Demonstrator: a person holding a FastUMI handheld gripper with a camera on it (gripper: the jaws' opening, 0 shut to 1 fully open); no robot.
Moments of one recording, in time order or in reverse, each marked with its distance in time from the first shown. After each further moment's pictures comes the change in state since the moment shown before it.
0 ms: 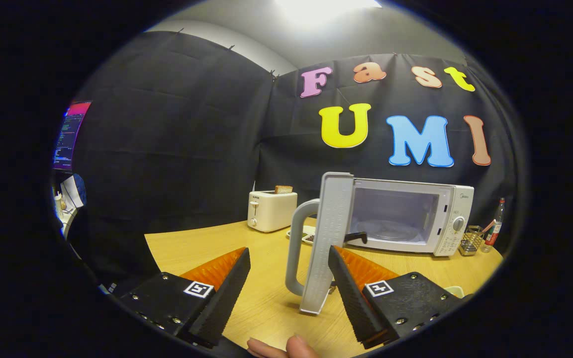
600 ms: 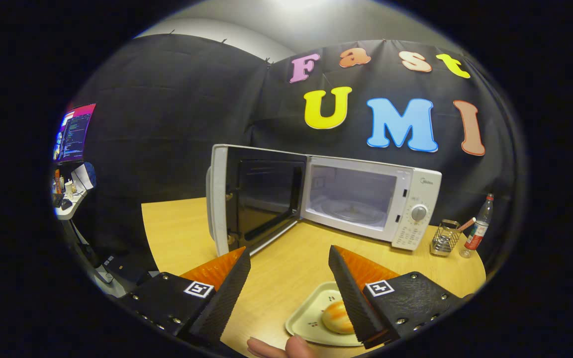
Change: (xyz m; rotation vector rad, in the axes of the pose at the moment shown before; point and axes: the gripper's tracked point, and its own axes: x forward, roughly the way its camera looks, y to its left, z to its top) arm -0.078 -0.167 -0.049 -0.026 0.150 0.049
